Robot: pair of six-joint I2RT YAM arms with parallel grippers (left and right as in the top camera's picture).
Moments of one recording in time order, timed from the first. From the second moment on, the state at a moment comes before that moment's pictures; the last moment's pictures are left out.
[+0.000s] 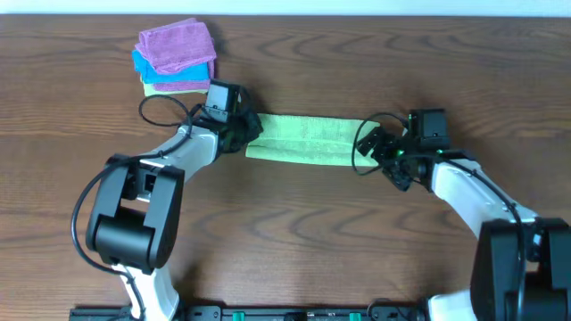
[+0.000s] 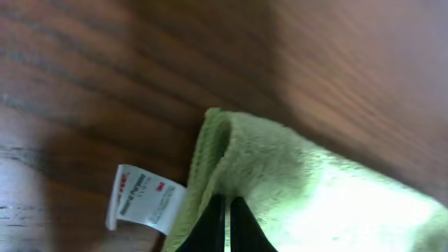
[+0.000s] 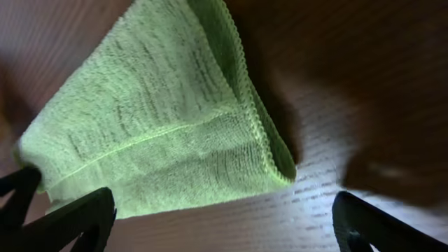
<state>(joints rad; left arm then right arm) -0.28 1.96 1.10 -0.15 0.28 -0.76 0.07 1.65 0.83 -0.31 -0.33 0.79</state>
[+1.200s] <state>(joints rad) -0.30 1.97 1.15 -0.31 0.26 -0.74 0.14 1.81 0.85 -0.02 -0.30 0.71</state>
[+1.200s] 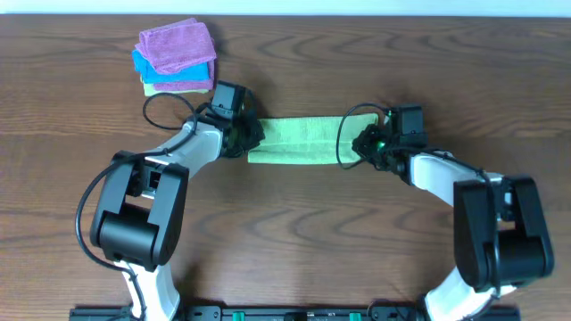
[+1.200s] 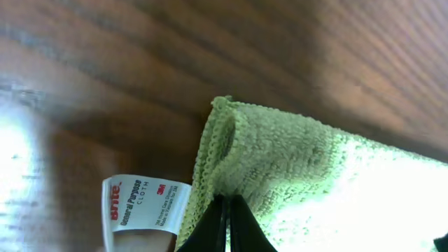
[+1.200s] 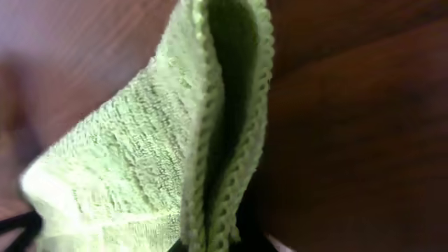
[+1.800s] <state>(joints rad) -0.30 1.99 1.25 -0.37 0.26 -0.73 0.34 1.60 0.92 -0.10 -0.20 0.52</state>
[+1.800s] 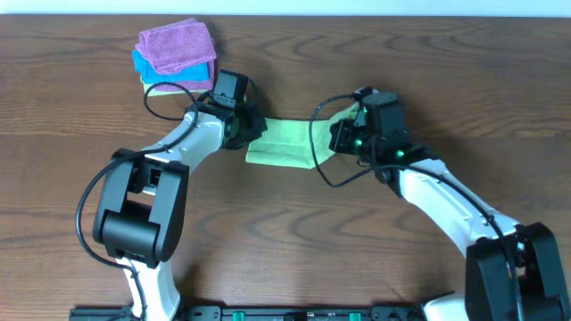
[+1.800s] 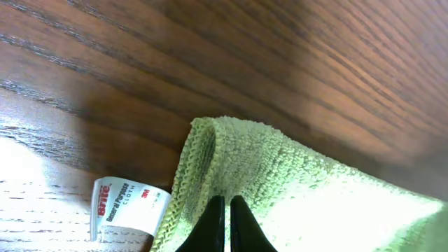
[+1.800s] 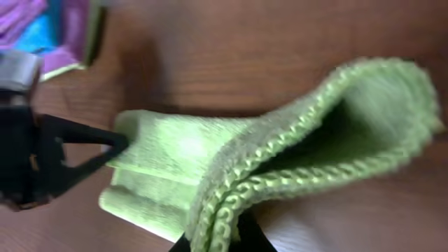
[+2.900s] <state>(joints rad) -0.29 1.97 1.36 -0.55 0.24 -0.59 0.49 1.80 1.24 -0.28 -0.14 0.38</state>
